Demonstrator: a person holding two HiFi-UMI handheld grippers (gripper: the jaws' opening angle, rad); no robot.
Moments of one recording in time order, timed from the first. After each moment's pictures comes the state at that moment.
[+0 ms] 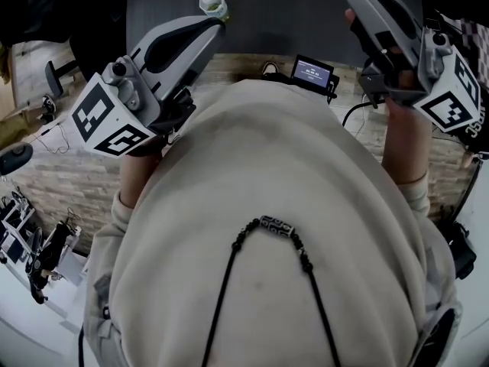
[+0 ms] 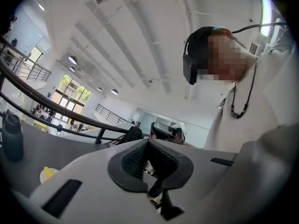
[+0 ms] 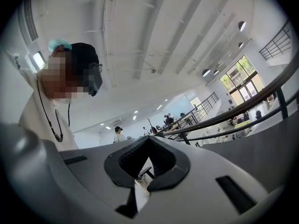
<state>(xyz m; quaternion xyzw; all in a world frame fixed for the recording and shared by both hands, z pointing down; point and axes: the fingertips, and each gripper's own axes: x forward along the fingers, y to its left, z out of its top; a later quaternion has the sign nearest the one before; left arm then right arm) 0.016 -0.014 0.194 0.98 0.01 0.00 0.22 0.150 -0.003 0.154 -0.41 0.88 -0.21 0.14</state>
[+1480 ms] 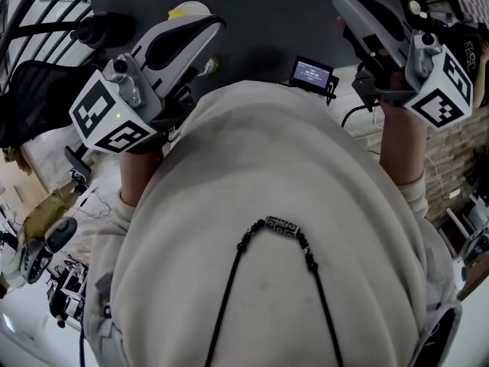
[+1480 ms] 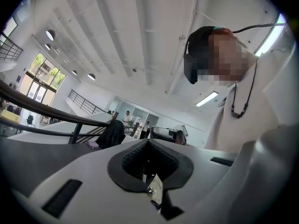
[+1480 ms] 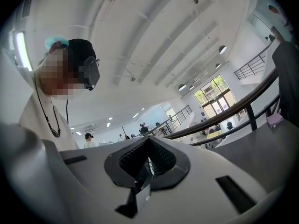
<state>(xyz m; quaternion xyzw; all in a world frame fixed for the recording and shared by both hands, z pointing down) 0.105 -0.072 0.186 0.96 0.18 0.03 0.21 0.214 -0.015 0.159 -0.56 0.79 -0.20 0.16</state>
